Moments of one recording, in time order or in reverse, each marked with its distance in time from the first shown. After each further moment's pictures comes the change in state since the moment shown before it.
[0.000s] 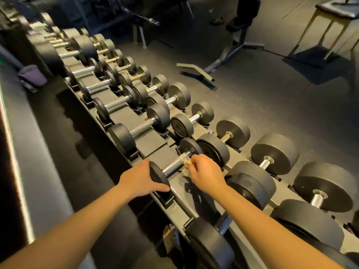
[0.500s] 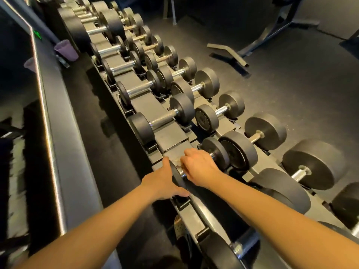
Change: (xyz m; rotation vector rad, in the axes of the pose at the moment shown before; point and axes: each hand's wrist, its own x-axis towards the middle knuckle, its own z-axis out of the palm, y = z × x) left_hand 0.027 0.000 0.025 -0.209 -0.197 -0.148; right_hand 0.081 -0.027 0.052 -0.388 -0.191 -0.591
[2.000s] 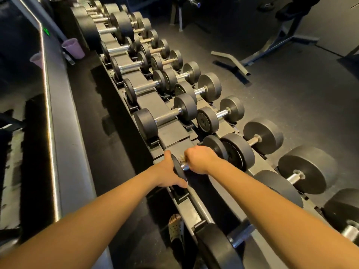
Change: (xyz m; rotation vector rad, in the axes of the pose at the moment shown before) left_hand -0.010 0.011 -0.008 -0.197 -0.080 -0.020; right_hand 0.010 -0.008 -0.034 0.023 -0.358 0.166
